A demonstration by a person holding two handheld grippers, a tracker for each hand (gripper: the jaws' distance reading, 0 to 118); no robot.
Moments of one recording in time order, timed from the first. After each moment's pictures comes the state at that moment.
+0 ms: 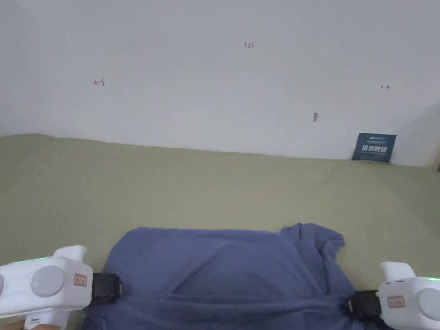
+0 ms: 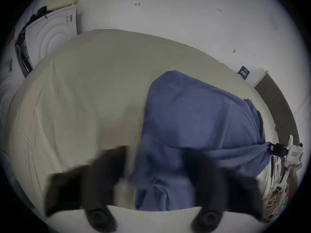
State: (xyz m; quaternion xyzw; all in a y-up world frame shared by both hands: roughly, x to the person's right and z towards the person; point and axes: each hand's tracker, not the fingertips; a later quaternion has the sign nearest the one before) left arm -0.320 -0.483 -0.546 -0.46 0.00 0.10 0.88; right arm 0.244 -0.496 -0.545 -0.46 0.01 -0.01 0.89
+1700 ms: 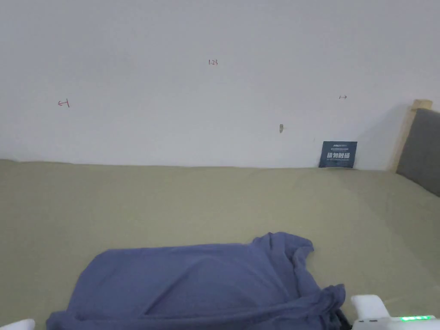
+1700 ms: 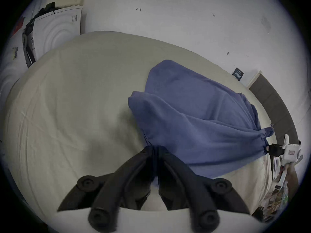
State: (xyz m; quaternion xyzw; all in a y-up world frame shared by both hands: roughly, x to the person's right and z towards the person) left arm -0.313 -0.508 -0.473 -0.42 -0.01 0.13 0.90; right arm 0.234 -0.512 -0.491 -0.45 0.05 -0.01 0.89
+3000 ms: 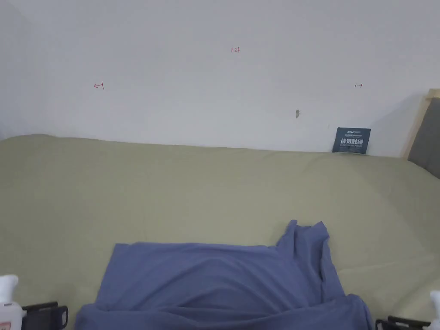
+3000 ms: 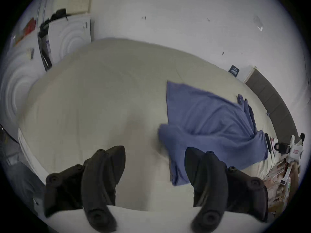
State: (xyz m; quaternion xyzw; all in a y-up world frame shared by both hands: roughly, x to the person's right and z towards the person) left arm -0.365 -0.425 -0.351 -0.40 0.00 0.09 0.91; right arm 0.273 -0.442 -0.333 -0.38 0.02 -0.04 0.93
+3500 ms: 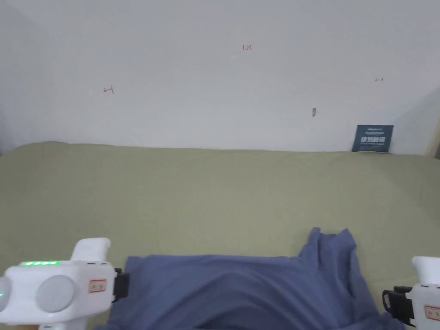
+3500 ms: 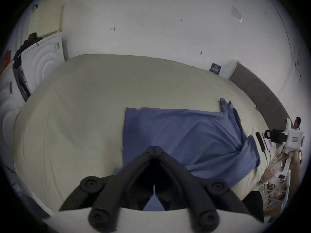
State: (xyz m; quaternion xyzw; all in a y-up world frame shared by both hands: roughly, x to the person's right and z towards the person) left arm -0.291 -0.421 -0.463 -0.40 -0.07 0.05 0.91; right arm 0.210 -0.425 -0.425 -0.38 0.03 -0.03 0.92
